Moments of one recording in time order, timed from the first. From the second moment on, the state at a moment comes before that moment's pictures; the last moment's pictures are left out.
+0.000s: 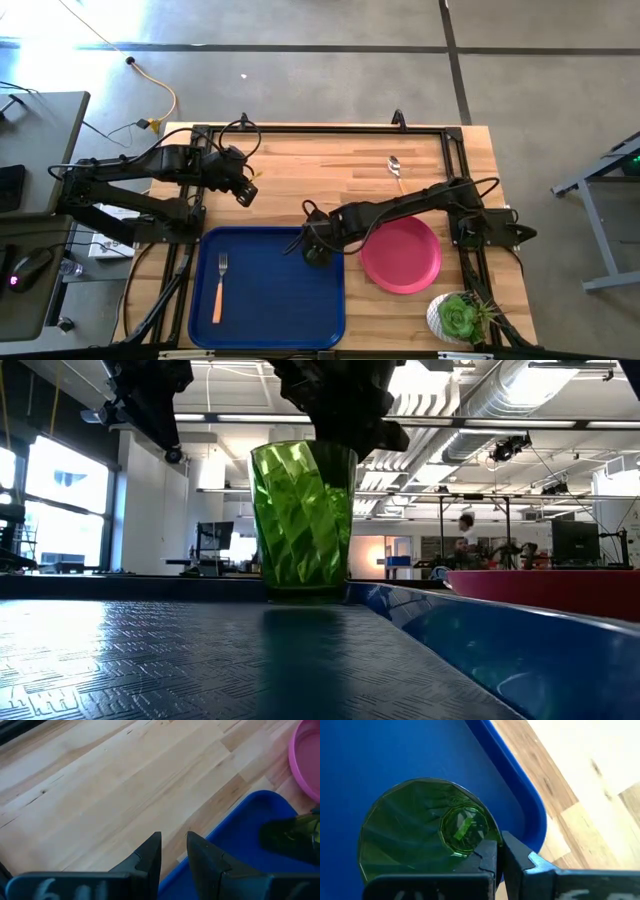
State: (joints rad) left arm 0.12 1.02 1.06 -1.08 -0.24 -0.71; right arm 0.22 2.07 1.83 -1.01 0.17 0.76
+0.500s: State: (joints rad) left arm 0.12 1.02 1.06 -1.10 -0.24 -0.70; right arm 0.22 2.09 1.83 -1.01 0.14 0.79
